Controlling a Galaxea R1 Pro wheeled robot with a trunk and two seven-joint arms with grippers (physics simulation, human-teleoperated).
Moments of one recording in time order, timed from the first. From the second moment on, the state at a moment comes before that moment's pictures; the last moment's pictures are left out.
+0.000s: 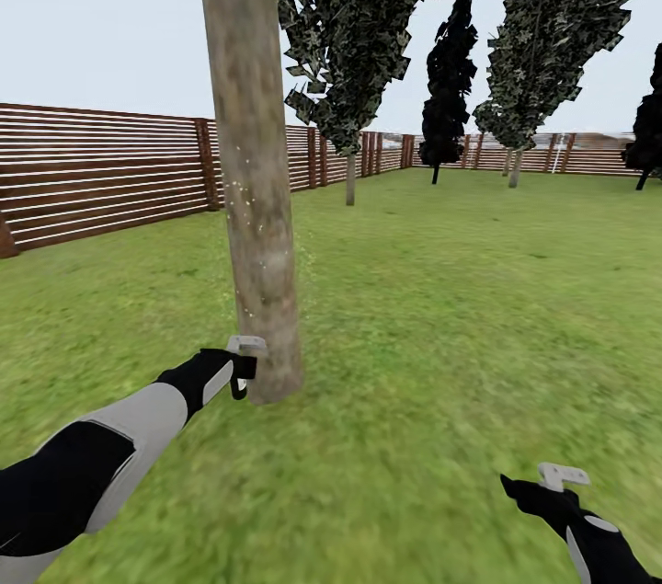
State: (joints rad) left arm -1.08 0.01 -0.42 -0.15 0.37 0.35 0.04; right arm -0.46 -0.16 -0.67 -0.54 0.39 0.05 0.31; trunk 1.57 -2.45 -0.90
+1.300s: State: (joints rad) left arm -1.19 0.16 -0.41 -0.76 0.28 0.99 0.04; right arm -0.46 -0.17 -0.67 -0.54 0.39 0.05 0.32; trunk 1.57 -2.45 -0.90
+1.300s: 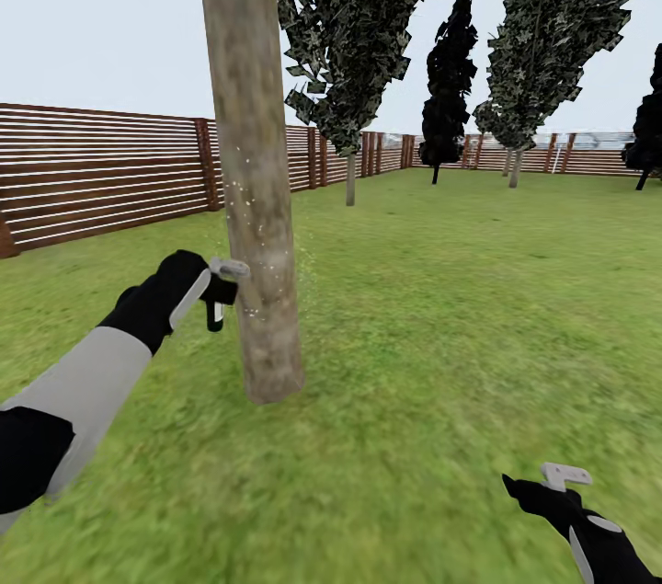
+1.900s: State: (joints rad) left arm -1.45 0.16 -0.41 -0.76 0.28 1.00 0.04; right arm -0.46 -0.17 -0.67 -0.54 0.39 0.05 0.32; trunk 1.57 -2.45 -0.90
